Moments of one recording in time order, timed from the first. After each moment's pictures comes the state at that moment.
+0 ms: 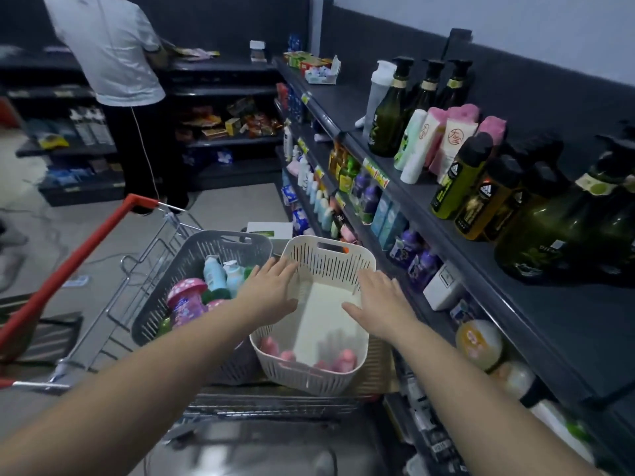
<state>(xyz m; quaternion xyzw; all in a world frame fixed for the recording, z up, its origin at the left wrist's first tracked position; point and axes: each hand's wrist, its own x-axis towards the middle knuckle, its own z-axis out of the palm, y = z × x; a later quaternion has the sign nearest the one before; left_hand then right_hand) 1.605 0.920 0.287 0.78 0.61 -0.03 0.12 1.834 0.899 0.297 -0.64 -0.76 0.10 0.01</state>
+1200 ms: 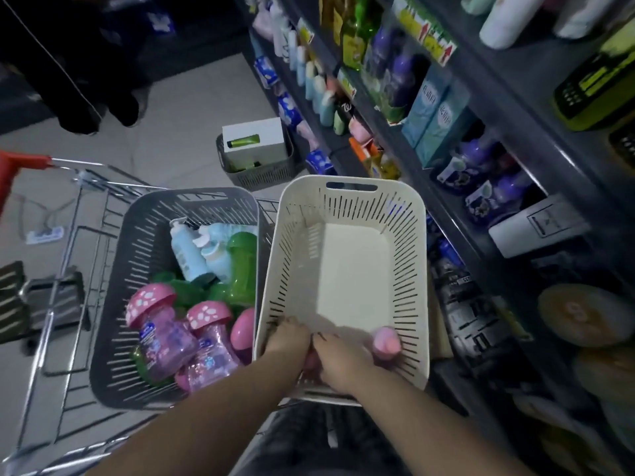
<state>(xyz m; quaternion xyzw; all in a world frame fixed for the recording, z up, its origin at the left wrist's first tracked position) 1.615 0.966 0.080 0.75 0.51 -0.37 0.20 1.732 0.930 0.083 -0.57 -0.69 0.42 -0.18</state>
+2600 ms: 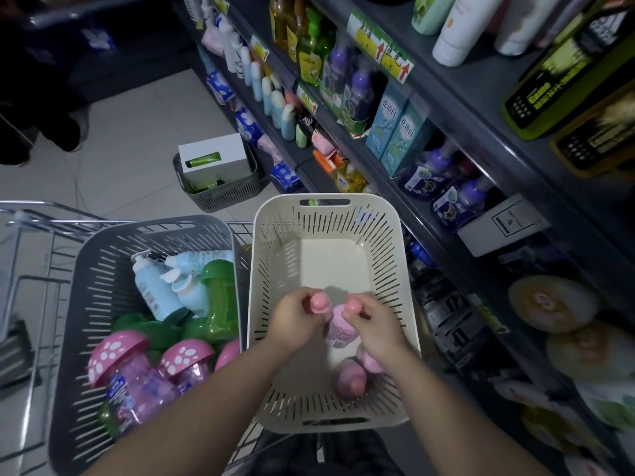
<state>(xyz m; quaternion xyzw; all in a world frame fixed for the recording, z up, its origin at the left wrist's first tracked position) 1.632 1.026 0.091 0.53 0.60 0.15 0.58 1.790 0.969 0.109 -0.75 -0.30 0.51 0.30</state>
